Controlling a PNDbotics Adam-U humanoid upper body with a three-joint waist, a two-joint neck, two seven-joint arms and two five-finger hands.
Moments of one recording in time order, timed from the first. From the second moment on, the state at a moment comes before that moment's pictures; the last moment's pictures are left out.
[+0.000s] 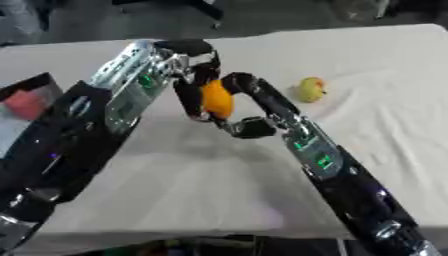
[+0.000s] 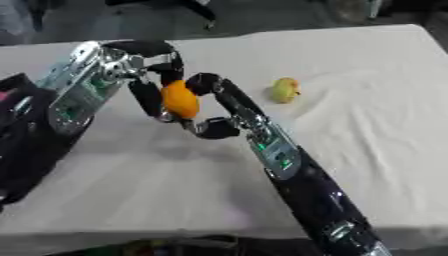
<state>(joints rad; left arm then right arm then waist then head) -1.04 0.22 -0.56 -1.31 -0.81 0.31 -0.68 -0.64 -0.13 0.30 -1.25 0.34 -0.33 0.10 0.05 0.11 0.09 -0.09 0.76</state>
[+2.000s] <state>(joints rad) -1.03 0.29 -0.45 -1.38 -0.92 0.34 -0.65 -0.65 -0.14 0.31 -1.25 0.43 -0.29 0.12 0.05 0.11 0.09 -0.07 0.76</state>
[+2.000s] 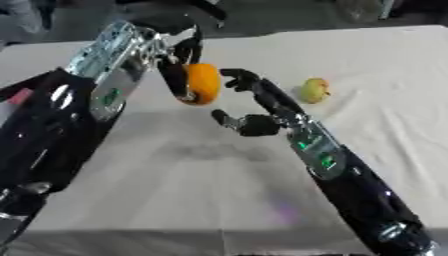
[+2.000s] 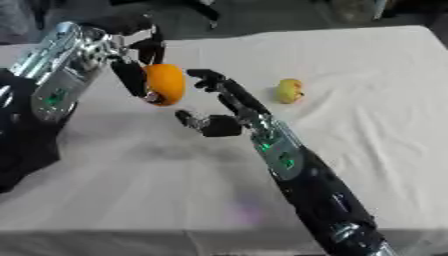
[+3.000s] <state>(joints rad) -0.95 0.48 -0.30 -1.43 -0.78 0.48 -0.57 -0.66 -0.16 0.30 -1.28 0.38 -0.29 0.13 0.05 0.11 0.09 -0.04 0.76</state>
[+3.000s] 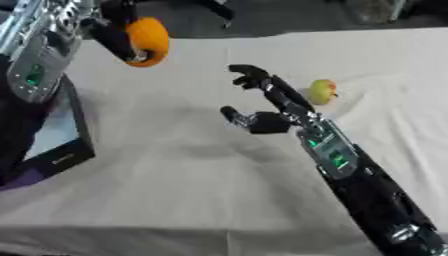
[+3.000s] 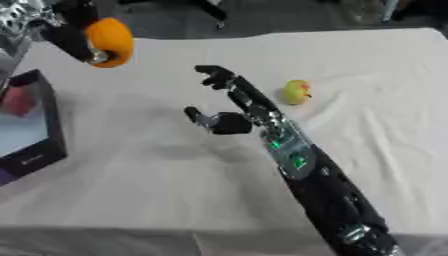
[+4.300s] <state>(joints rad) -0.84 0.69 -0.17 -1.35 -0.72 0.56 -0.47 -0.70 -0.24 0.21 -1.35 0.22 -0.19 0.07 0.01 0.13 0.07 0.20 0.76</state>
